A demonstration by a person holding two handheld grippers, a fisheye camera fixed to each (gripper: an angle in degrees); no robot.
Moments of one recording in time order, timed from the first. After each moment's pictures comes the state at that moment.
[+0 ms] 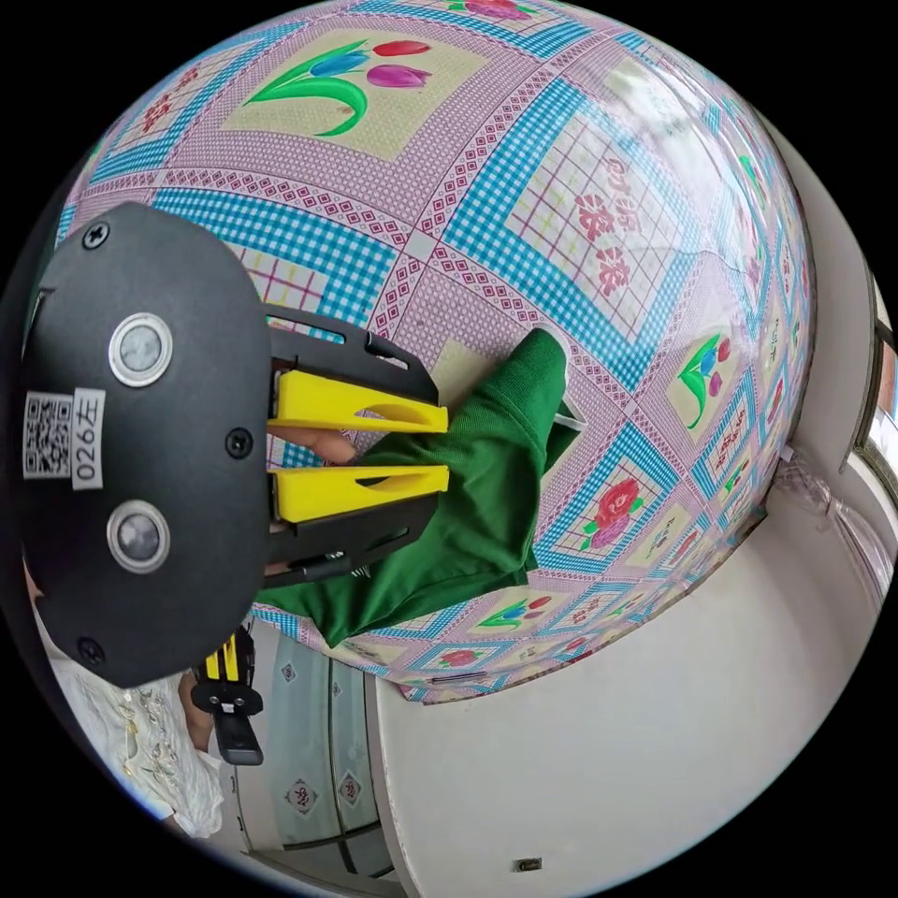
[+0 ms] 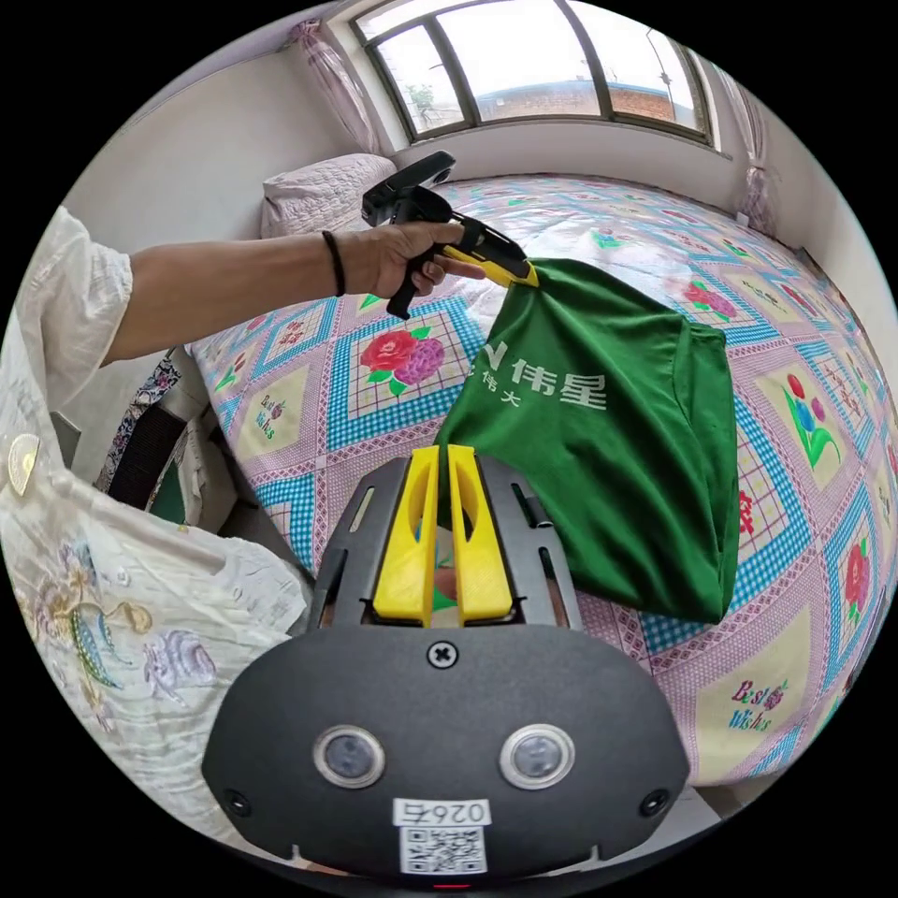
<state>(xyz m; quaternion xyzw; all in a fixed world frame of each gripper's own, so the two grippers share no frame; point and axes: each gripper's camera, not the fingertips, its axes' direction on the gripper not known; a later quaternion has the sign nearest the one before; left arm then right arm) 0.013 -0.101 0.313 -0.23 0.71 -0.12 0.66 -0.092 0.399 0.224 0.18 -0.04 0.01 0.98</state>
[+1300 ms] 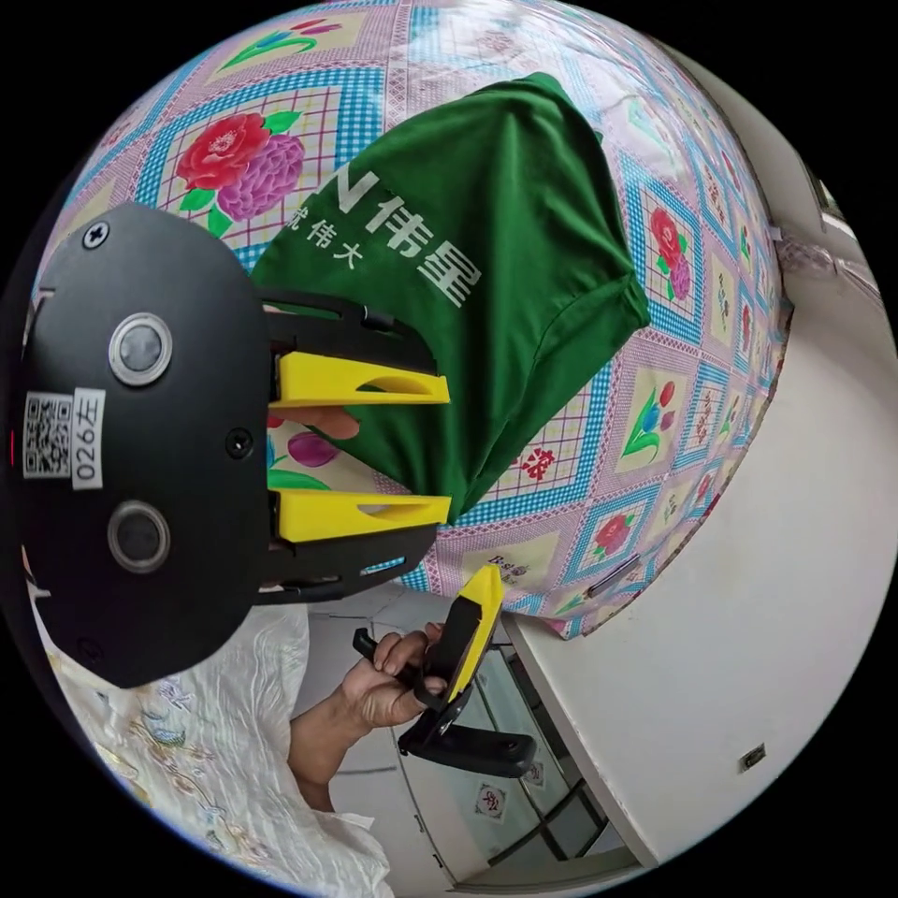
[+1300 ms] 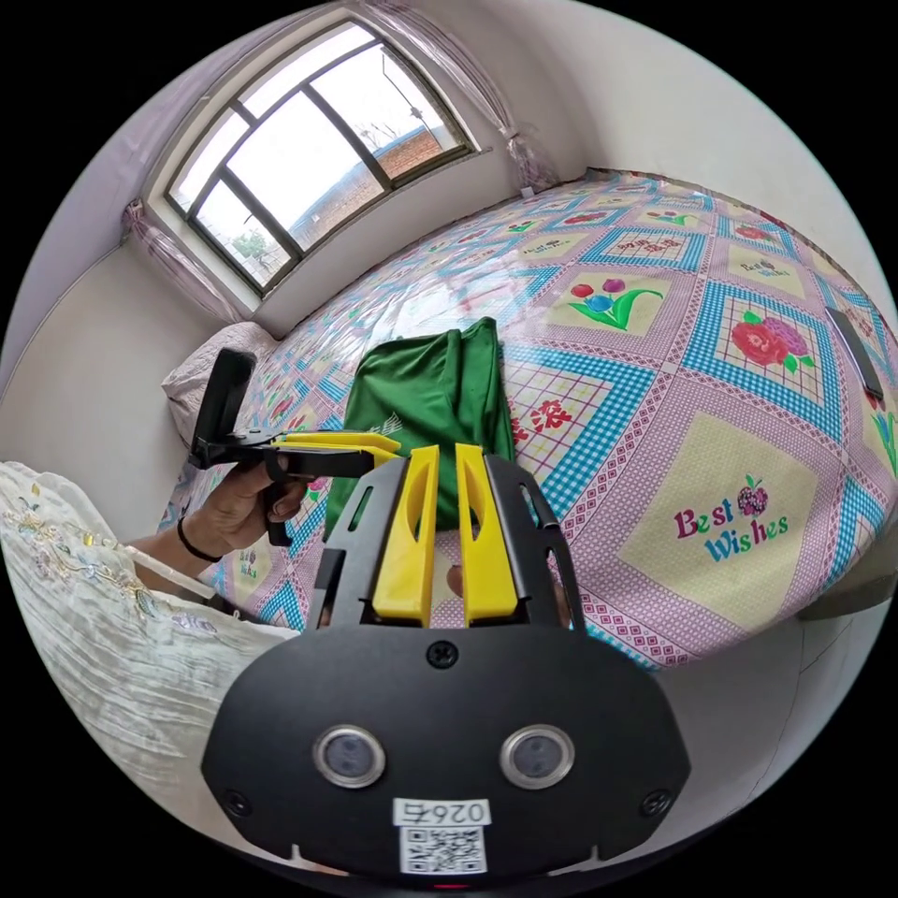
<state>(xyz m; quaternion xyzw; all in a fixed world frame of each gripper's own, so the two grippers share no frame) -0.053 -0.083 0.035 -0.10 0.77 0.08 0.63 0.078 0.503 0.158 0.31 -0.03 0.29 0.90</state>
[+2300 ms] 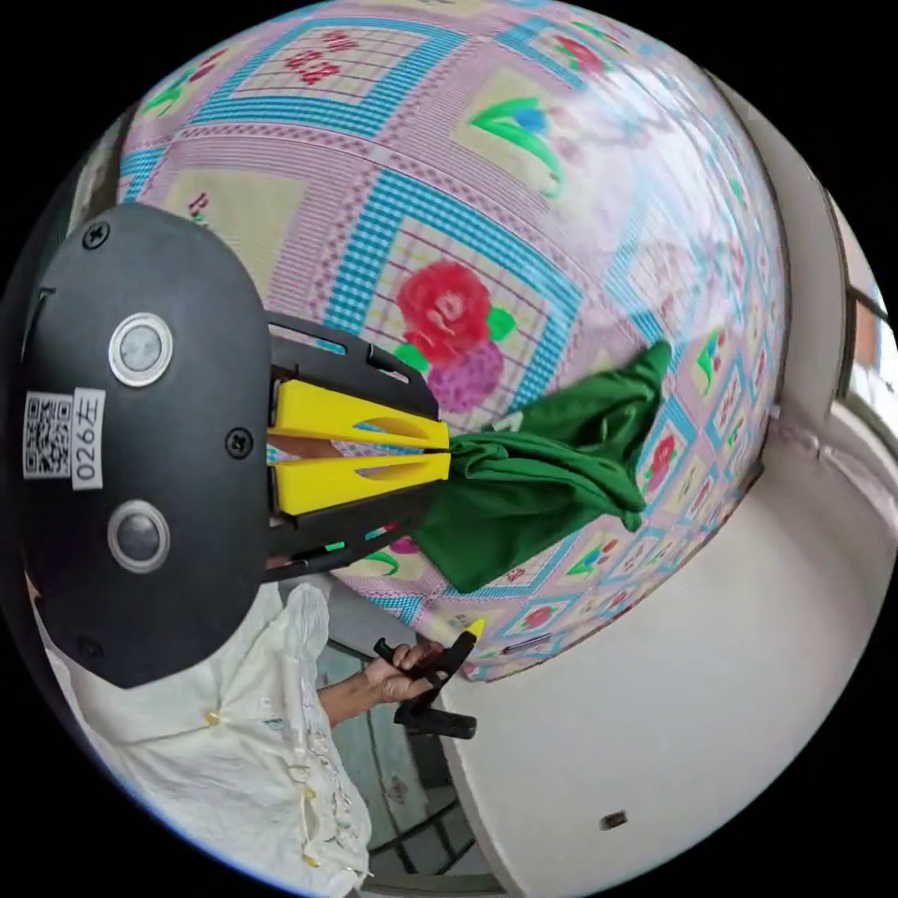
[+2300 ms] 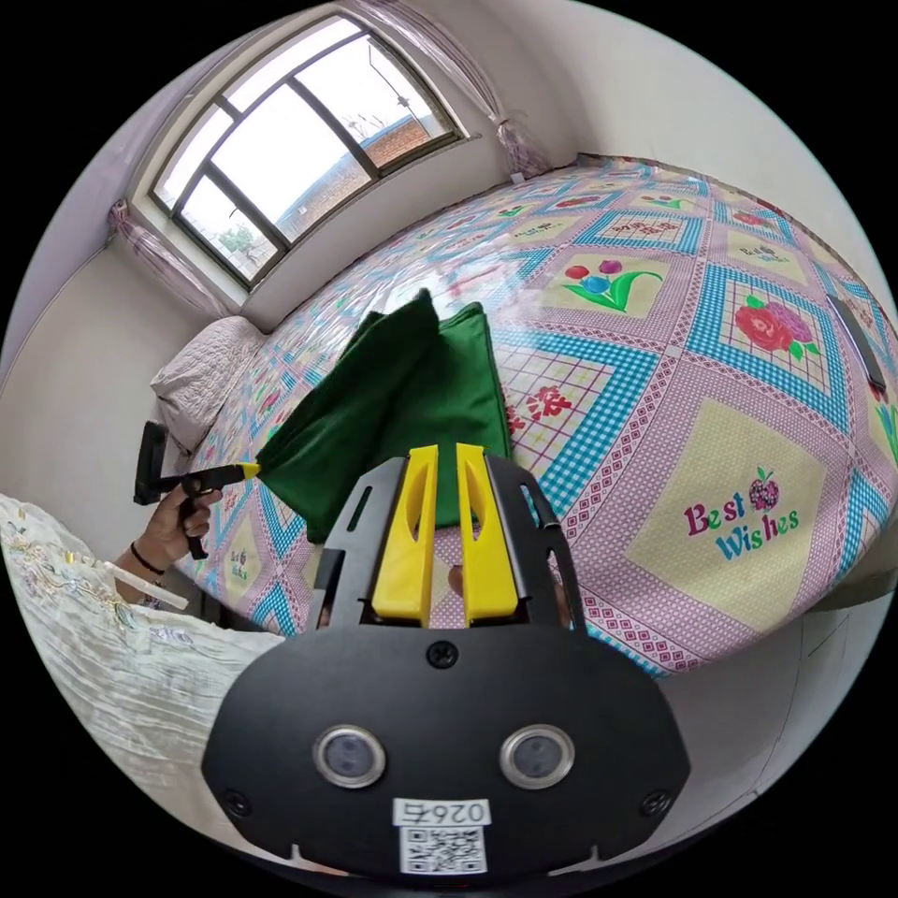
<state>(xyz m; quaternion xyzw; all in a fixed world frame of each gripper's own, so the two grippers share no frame) -0.229 0.003 0.179 -0.24 0.71 -0.15 0.65 0.091 0.453 0.208 0.29 -0.03 0.29 0.91</state>
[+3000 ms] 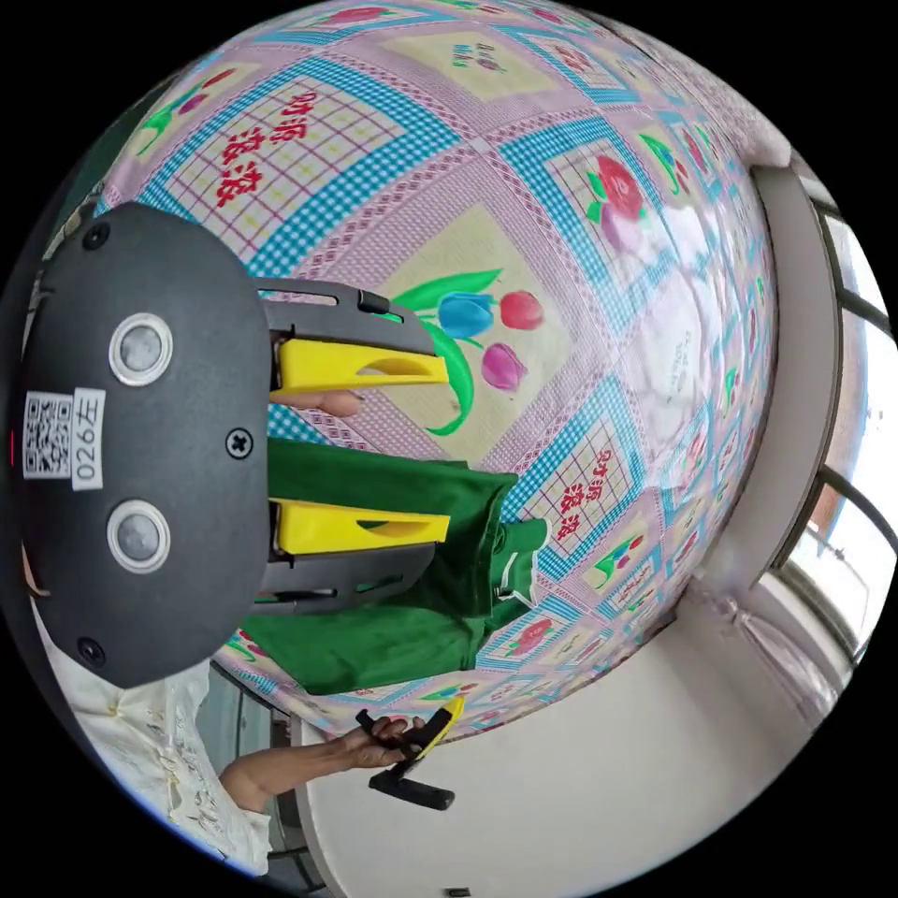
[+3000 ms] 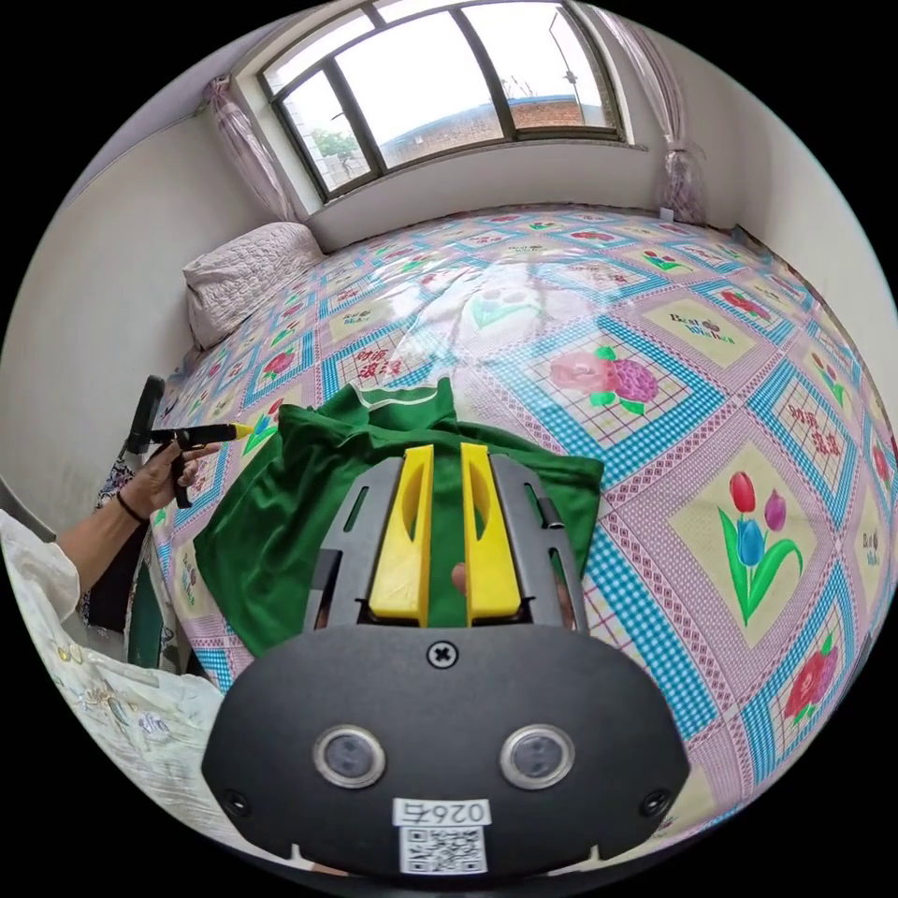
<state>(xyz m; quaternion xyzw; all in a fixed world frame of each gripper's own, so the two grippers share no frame) -0.186 -0.109 0.305 -0.25 0.60 -0.21 0.73 0.132 0.199 0.245 0.24 0.00 0.10 0.96</state>
